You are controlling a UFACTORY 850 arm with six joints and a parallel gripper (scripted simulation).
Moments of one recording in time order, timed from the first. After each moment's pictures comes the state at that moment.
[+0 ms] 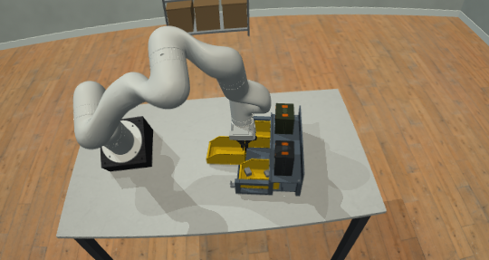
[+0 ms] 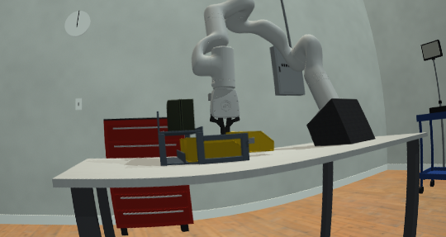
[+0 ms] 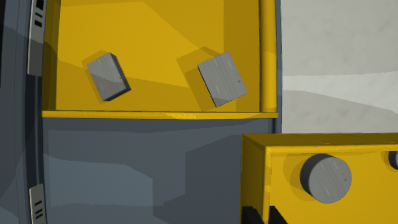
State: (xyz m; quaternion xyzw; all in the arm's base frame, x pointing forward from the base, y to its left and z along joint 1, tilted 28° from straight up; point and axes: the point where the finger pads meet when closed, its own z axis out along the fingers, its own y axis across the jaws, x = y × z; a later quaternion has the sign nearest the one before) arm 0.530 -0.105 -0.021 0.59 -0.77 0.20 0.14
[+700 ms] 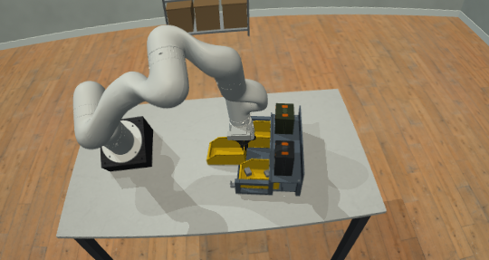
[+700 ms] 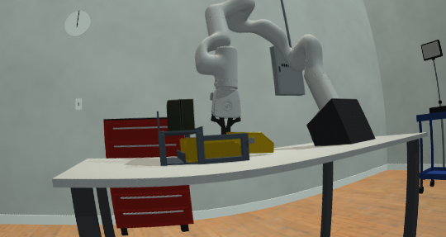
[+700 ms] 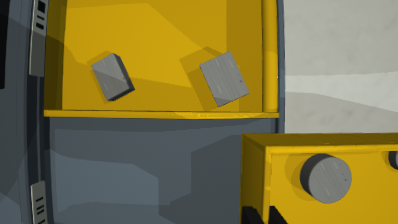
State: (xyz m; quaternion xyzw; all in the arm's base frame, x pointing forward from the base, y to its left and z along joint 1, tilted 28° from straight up) arm 0.528 -0.104 -0.021 0.59 -0.77 0.21 0.13
